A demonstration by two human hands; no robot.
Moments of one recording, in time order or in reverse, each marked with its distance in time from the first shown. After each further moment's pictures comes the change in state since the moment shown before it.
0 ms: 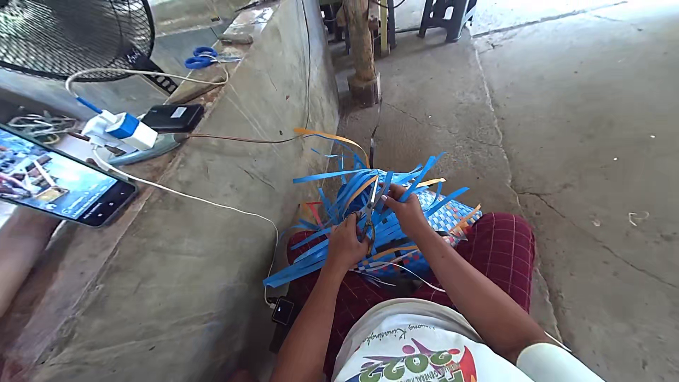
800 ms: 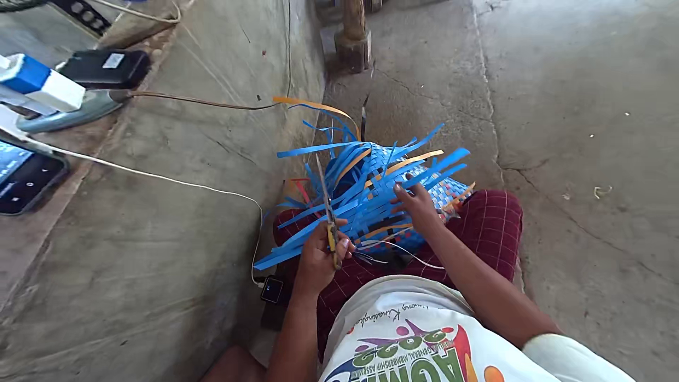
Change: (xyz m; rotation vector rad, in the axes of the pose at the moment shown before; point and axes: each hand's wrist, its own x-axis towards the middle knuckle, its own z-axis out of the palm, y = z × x) left_hand -0.081 -0.021 -0.005 -1.074 0.181 0.269; right_hand -0.040 0.007 -0.028 -0.188 0.124 0.259
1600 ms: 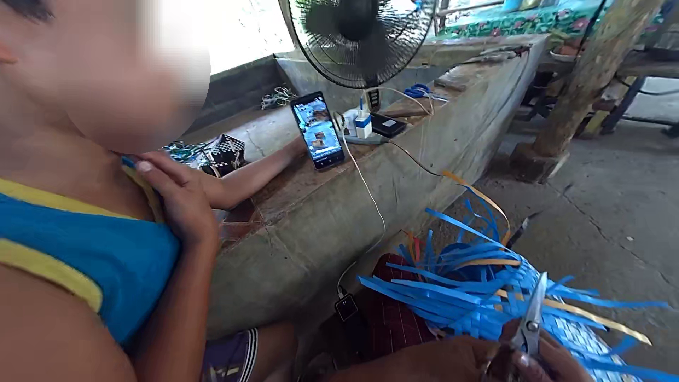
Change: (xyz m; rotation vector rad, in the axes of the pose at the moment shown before) left_hand -0.008 0.005 0.043 -0.223 -0.358 -0.065; right_hand -0.050 -0.045 0.010 -0.332 -0.789 -0.831
